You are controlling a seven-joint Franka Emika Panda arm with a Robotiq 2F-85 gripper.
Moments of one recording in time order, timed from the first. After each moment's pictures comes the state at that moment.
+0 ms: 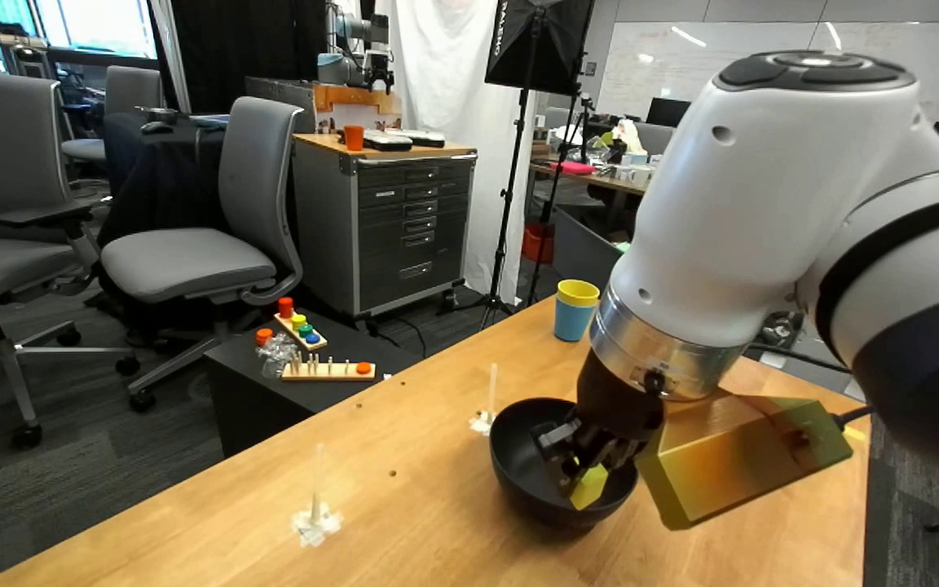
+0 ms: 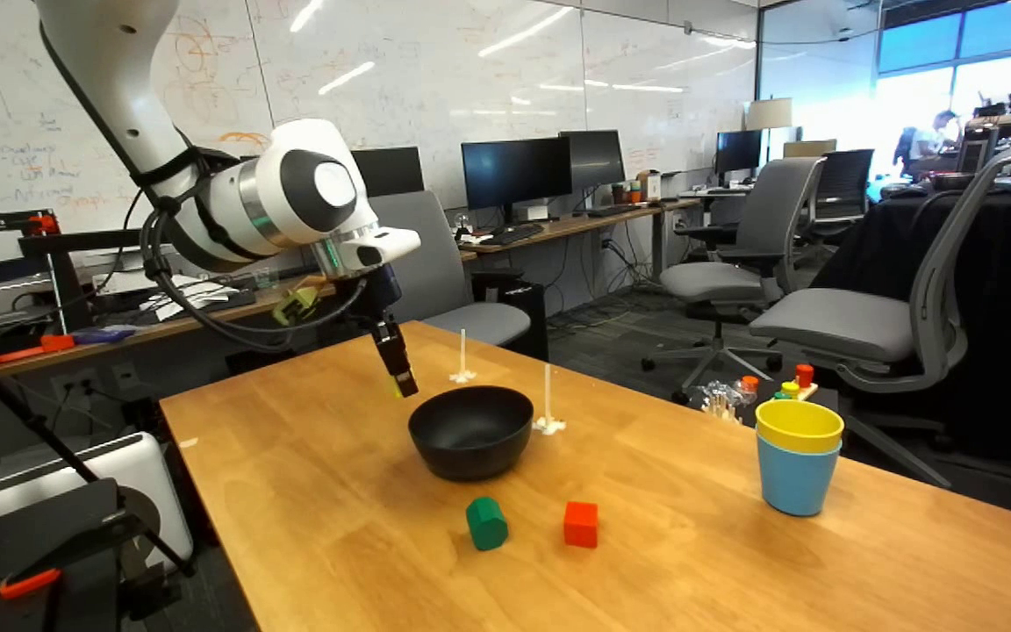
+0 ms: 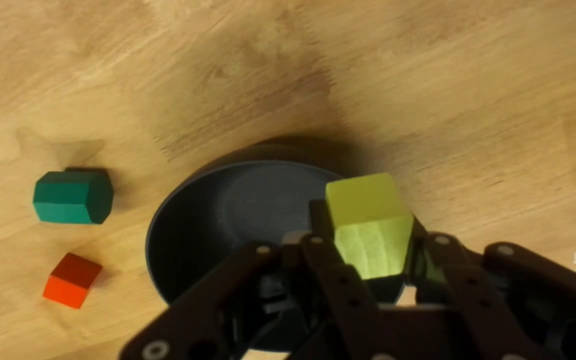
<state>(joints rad) 0.16 0.38 0.10 -2.28 -0.60 2.76 1.14</state>
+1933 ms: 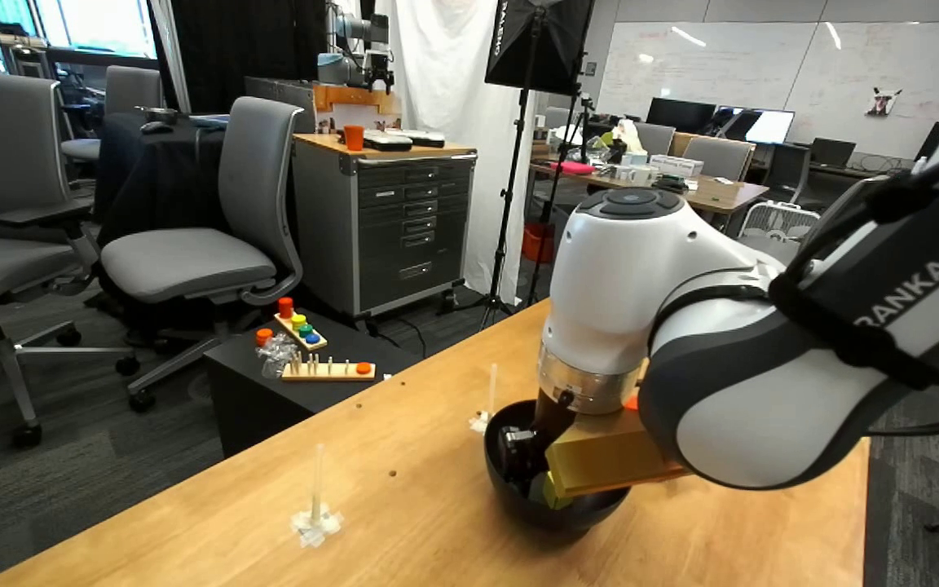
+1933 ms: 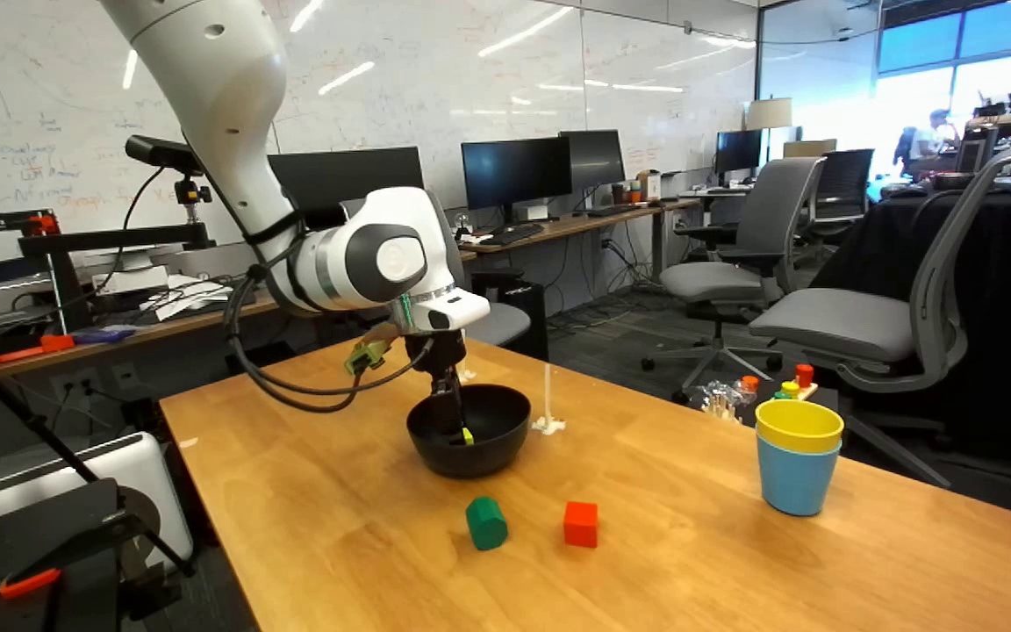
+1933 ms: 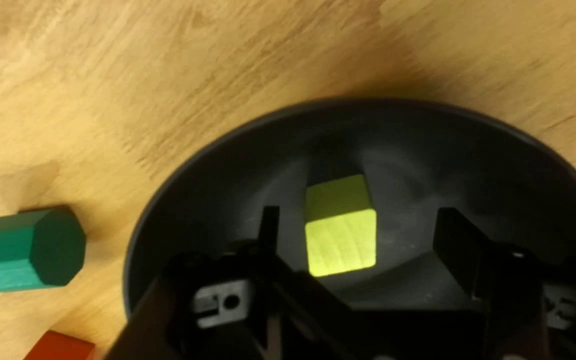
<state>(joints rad) 0.28 0.68 -0.09 -2.04 -0.24 2.74 0.96</state>
